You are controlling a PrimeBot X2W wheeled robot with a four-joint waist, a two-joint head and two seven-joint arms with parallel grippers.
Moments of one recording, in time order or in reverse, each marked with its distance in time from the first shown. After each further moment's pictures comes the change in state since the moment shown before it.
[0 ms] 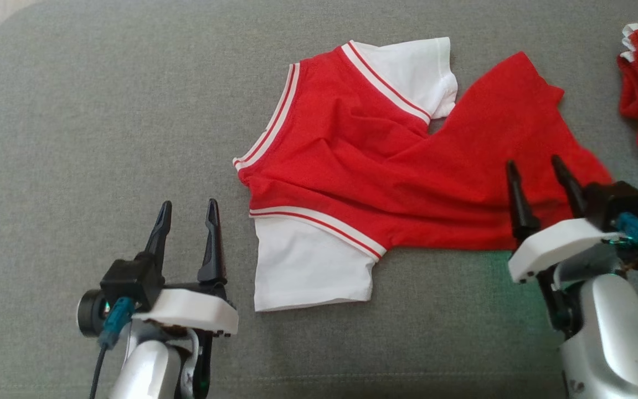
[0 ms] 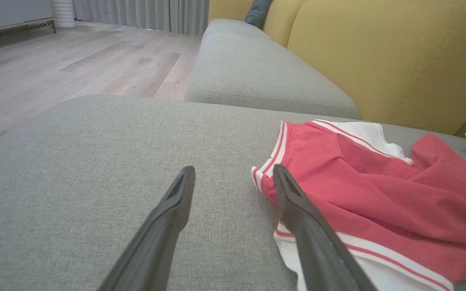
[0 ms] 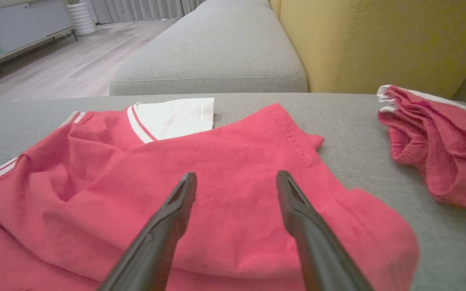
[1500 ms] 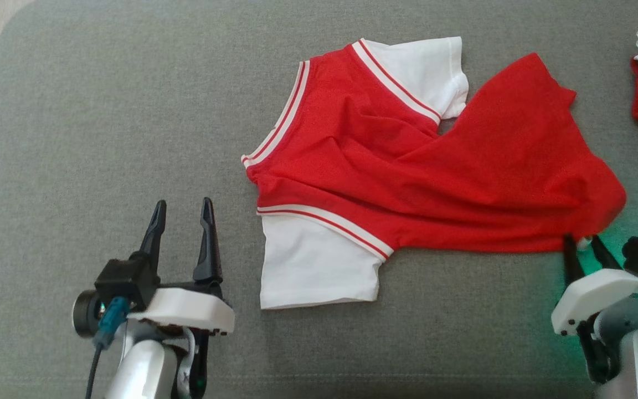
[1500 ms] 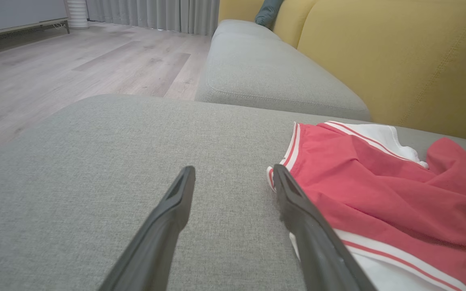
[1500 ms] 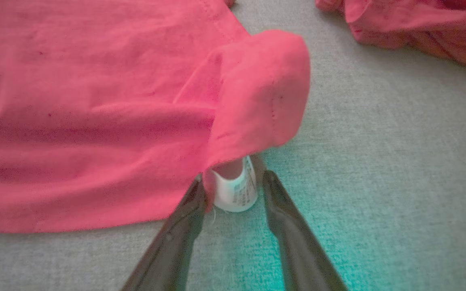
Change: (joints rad) left arm 0.000 0.000 0.012 -0.003 -0.002 -0.001 0.000; right arm 0.129 0.001 -0.203 0.047 -0.020 0.000 0.138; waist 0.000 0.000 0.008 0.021
